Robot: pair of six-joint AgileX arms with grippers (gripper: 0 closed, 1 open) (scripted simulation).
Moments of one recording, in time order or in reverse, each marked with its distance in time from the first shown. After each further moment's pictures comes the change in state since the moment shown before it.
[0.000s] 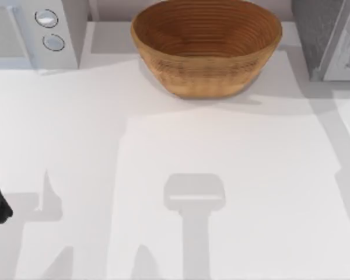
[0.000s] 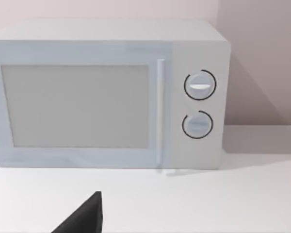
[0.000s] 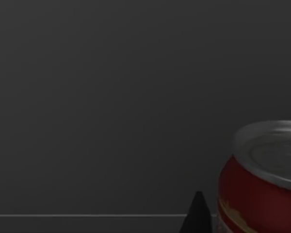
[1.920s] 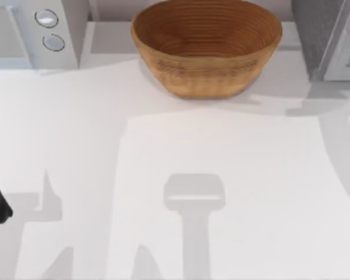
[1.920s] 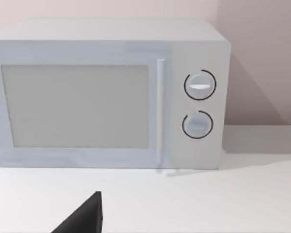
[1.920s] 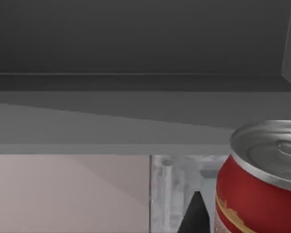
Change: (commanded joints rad) left arm 0.000 0.000 0.000 0.000 0.000 0.000; right arm 0.084 -0.792 -0.606 -0.183 0.065 -0.005
